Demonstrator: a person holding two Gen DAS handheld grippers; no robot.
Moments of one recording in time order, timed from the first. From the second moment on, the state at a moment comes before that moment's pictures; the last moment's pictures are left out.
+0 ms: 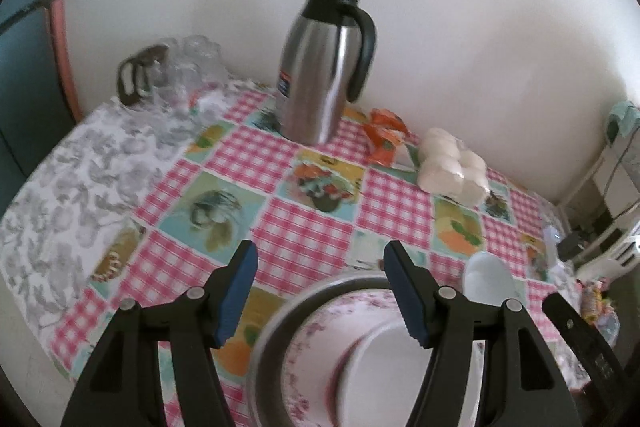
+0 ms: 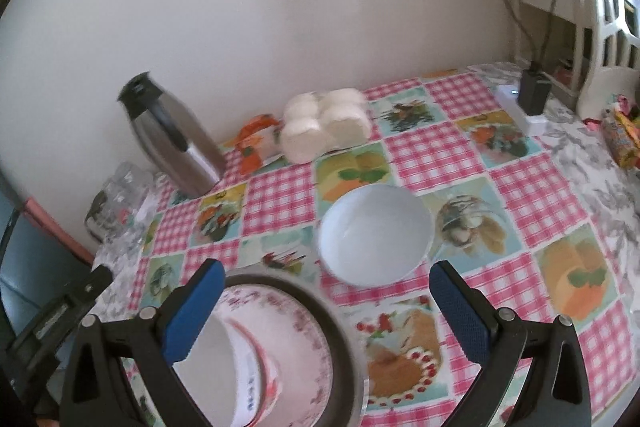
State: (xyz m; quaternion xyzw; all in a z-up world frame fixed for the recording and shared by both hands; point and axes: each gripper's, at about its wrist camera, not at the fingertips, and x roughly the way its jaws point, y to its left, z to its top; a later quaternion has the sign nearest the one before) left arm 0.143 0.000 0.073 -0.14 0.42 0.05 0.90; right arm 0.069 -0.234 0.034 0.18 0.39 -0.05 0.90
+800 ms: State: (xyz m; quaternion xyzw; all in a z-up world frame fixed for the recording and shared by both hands) left arm 0.272 -0.142 0.051 0.03 0.59 -0.09 0.80; right arm 0.134 -0.320 -0.029 0.20 0.49 -0.12 0.84
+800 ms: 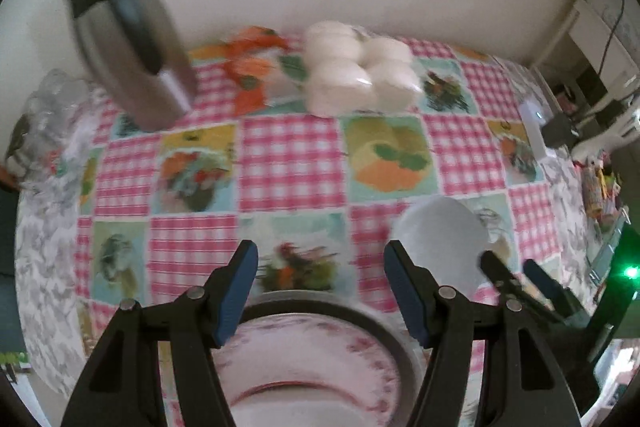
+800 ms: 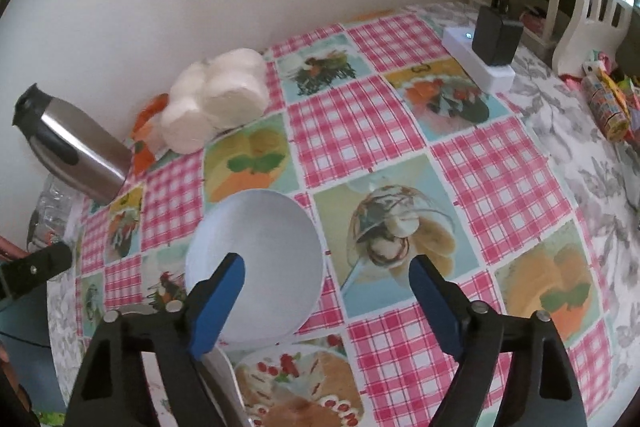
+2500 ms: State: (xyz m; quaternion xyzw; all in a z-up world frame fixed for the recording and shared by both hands) left arm 0.295 -0.213 -0.060 -0.01 0.68 -0.05 0.73; right arm 0.154 -0.319 -0.085 0.26 0.52 -0.07 0.81
